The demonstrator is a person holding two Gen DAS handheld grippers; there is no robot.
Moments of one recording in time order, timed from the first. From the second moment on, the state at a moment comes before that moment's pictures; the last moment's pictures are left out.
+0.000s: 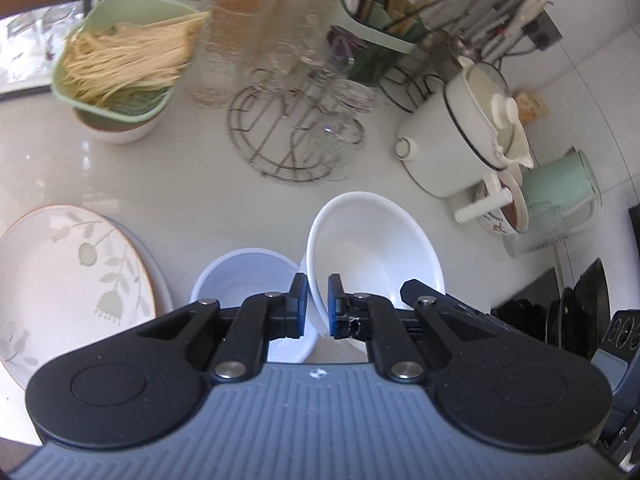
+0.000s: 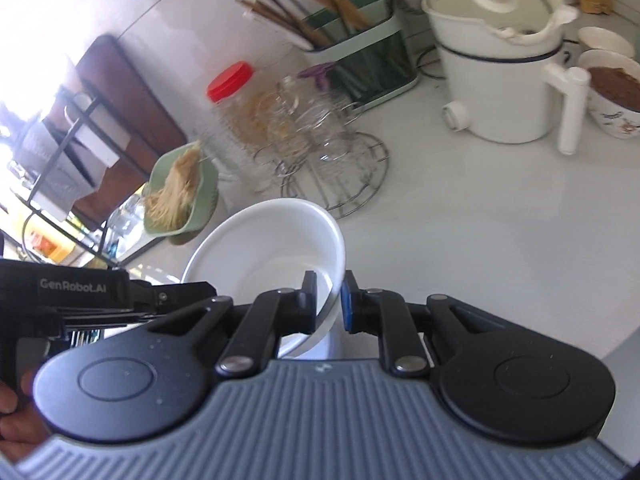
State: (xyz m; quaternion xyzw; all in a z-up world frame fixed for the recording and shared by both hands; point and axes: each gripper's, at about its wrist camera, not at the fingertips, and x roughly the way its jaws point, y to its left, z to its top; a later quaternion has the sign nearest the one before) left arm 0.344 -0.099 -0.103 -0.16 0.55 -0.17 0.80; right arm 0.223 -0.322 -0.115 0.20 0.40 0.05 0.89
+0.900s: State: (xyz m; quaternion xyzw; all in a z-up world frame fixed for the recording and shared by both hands) left arm 0.334 -0.055 -0.176 -0.19 0.59 -0.09 0.78; right arm 0.249 -0.279 -0.169 0.16 0.49 0.08 0.85
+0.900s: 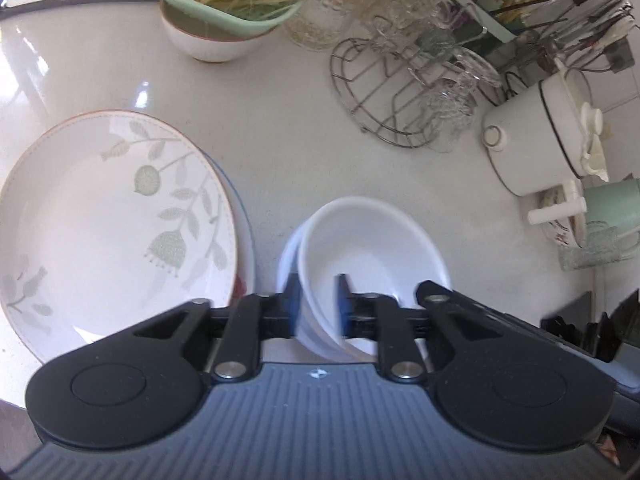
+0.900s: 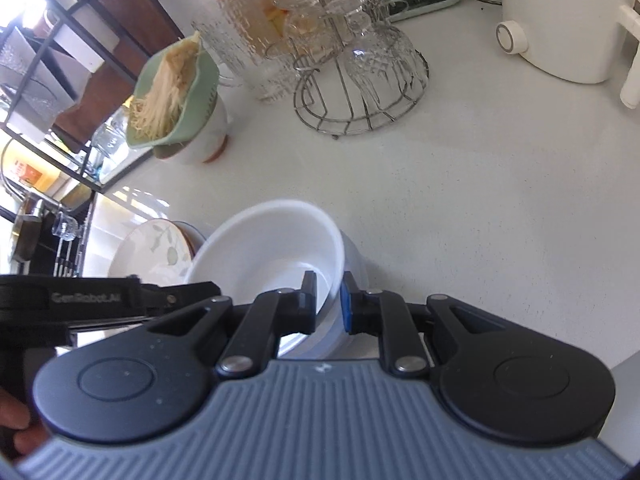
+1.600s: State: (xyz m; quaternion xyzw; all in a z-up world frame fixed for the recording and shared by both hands) left arm 0.324 -0.065 -0.173 -0.19 0.57 -0.09 0.80; right arm 0.267 -0.307 -0.230 0.29 0.54 0.06 0.79
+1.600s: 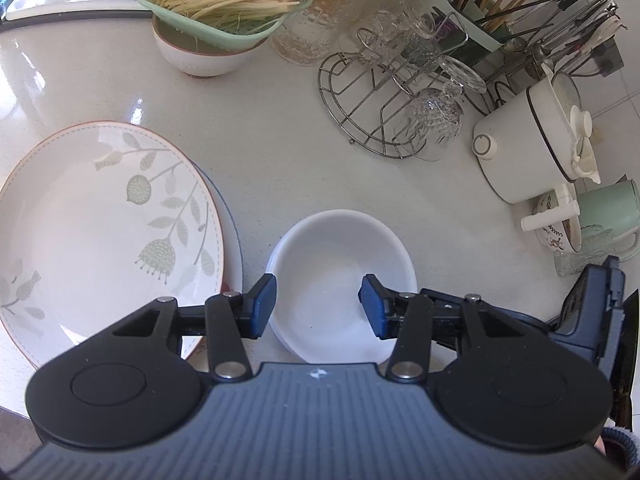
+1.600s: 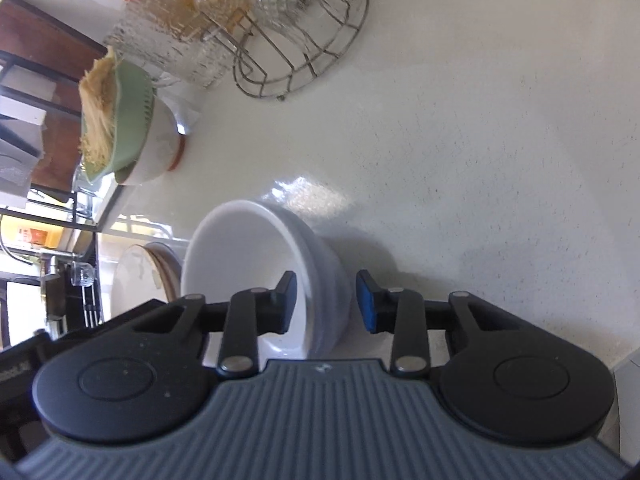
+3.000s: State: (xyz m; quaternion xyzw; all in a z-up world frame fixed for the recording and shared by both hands) left arm 0.329 -0.157 -0.220 -0.13 0.62 -0.15 0.76; right arm 0.218 -0.375 -0.224 0.26 0.52 -0.03 0.81
